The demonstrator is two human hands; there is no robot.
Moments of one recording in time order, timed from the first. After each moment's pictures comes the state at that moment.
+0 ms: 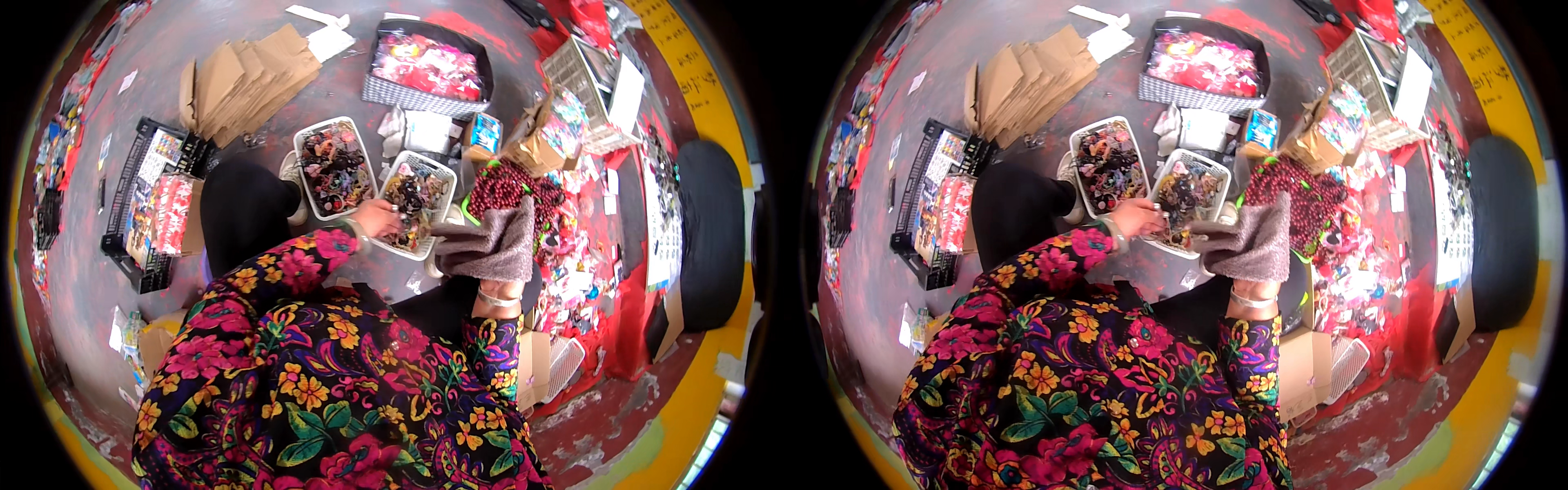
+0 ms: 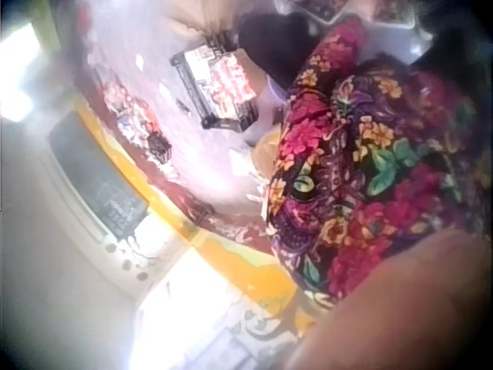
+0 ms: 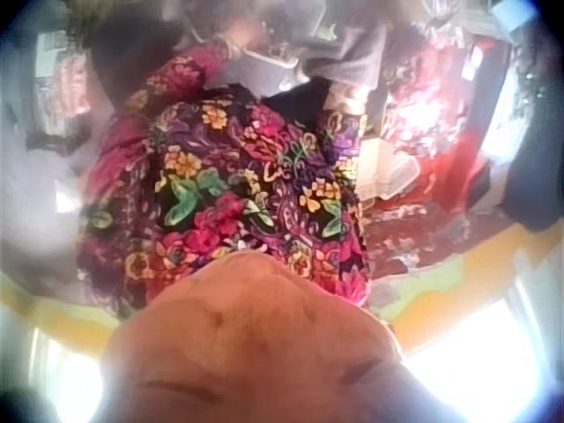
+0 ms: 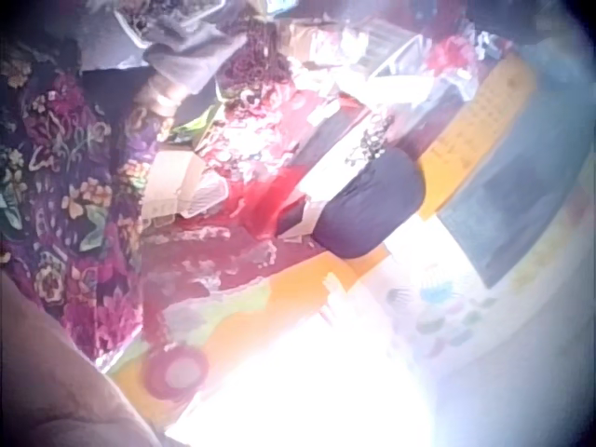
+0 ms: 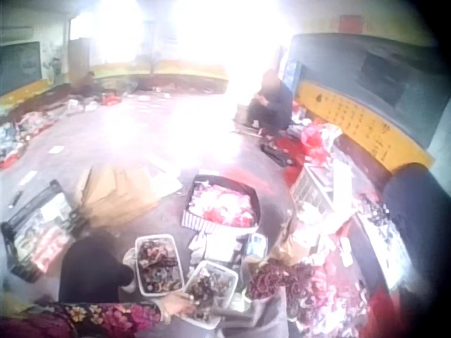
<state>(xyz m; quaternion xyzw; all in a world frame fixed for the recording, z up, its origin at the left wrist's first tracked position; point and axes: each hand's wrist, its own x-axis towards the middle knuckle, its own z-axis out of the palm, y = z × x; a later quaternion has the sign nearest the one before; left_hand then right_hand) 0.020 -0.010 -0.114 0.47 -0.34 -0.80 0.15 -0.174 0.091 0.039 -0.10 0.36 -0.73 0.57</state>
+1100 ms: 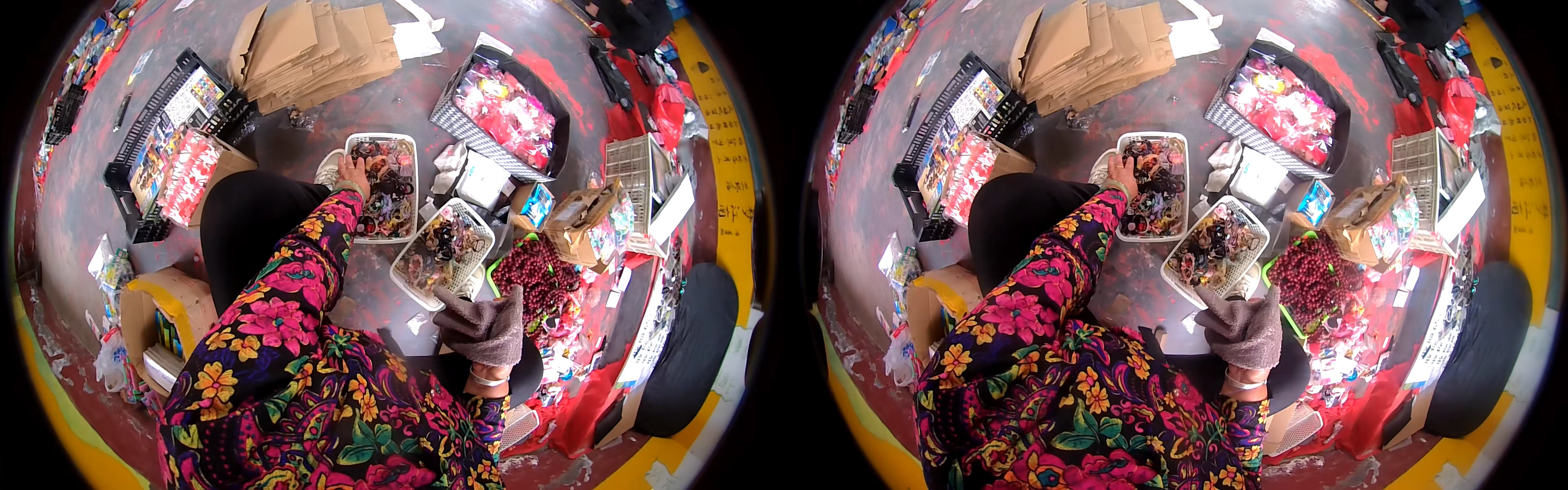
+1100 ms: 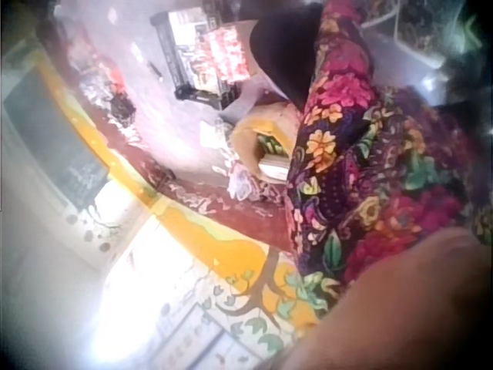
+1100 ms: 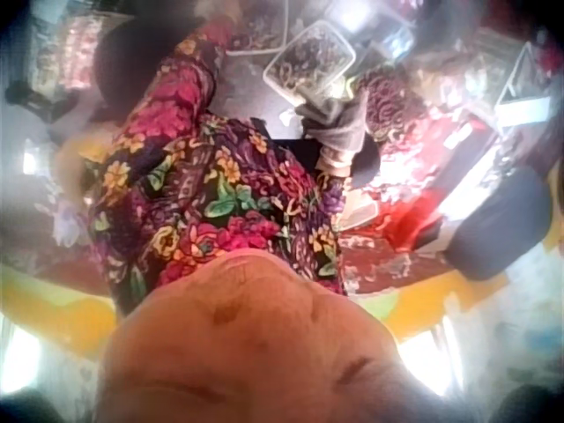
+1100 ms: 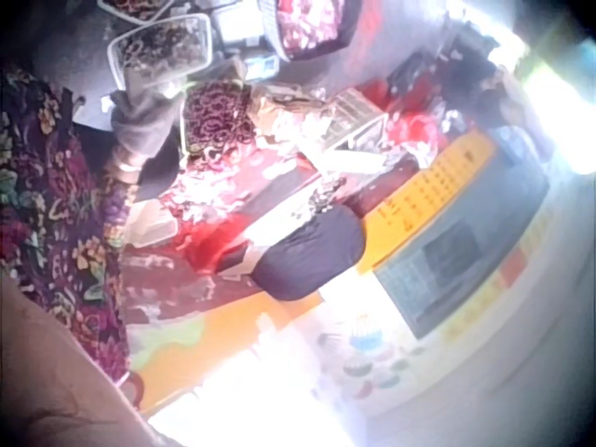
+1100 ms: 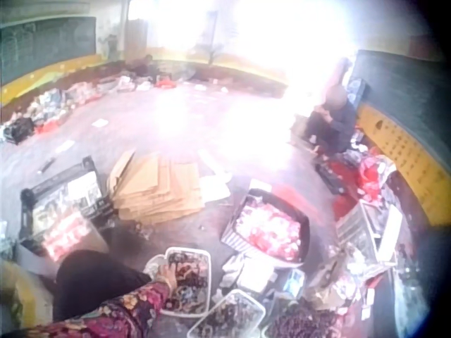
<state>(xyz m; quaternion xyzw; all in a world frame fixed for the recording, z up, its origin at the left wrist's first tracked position) 0.130 -0.162 -0.260 0.78 -0.57 -0.25 -0.03 -0.142 0.058 -0.007 -0.74 0.62 -0.04 0.25</state>
